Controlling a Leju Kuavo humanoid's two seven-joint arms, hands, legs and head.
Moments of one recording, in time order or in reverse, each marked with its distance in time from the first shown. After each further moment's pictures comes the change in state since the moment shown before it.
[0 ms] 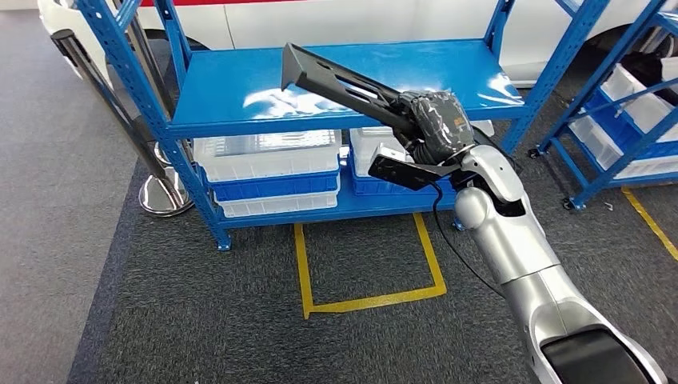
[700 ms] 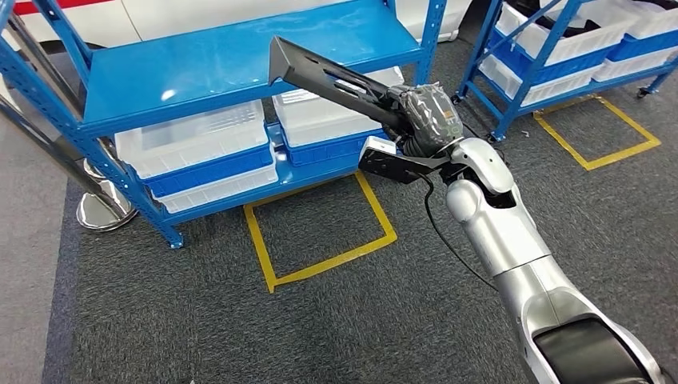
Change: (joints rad) left arm 0.001 0.009 0.017 0.000 0.025 0.016 0.030; right arm -0.026 0.033 0.022 0.029 -0.013 0.012 0.002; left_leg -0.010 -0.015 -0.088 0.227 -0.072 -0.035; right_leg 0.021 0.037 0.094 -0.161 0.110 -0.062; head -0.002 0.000
